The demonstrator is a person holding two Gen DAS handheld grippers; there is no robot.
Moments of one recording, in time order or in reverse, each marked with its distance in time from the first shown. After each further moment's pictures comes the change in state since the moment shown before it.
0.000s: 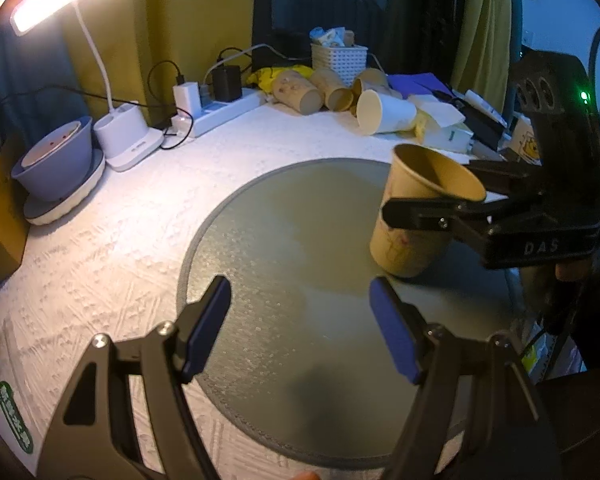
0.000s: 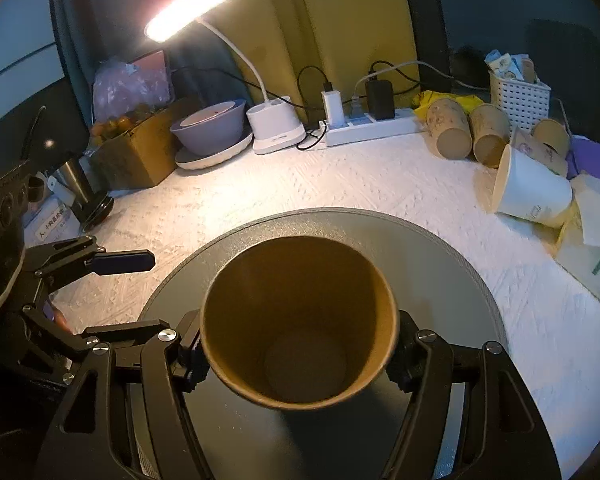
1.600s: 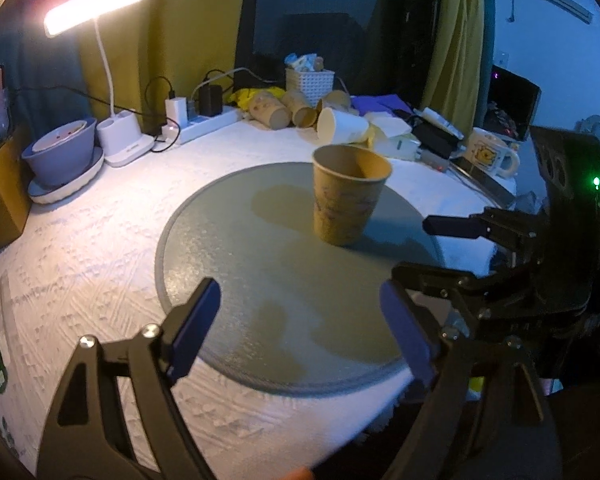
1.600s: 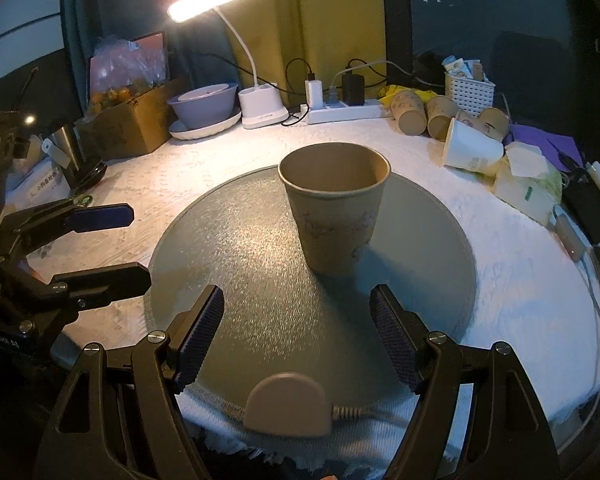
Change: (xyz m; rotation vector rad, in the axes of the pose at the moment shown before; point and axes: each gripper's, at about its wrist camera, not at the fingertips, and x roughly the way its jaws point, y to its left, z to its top) left arm -0.065 -0.037 -0.049 -0.020 -0.099 -0.078; right arm -0.065 0.059 -0.072 -0.008 -0.001 -0.184
